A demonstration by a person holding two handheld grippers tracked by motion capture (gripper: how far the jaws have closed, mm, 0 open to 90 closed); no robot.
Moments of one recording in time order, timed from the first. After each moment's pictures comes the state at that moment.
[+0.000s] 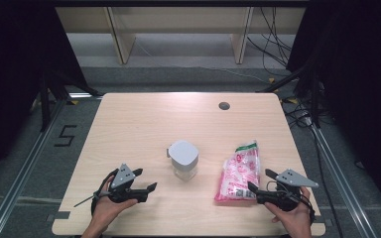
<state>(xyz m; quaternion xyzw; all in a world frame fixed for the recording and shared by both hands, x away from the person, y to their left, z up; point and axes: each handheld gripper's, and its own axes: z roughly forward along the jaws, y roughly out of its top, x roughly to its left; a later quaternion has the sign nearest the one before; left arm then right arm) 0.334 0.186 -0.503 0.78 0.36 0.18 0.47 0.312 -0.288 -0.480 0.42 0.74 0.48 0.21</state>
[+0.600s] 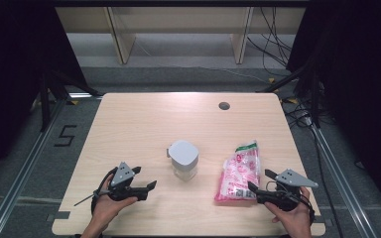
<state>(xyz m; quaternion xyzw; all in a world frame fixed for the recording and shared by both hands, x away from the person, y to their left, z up) 0.340 0.188 -0.500 0.78 0.37 0.20 0.47 0.309 -0.285 -0.479 0.44 0.74 0.47 0.20</state>
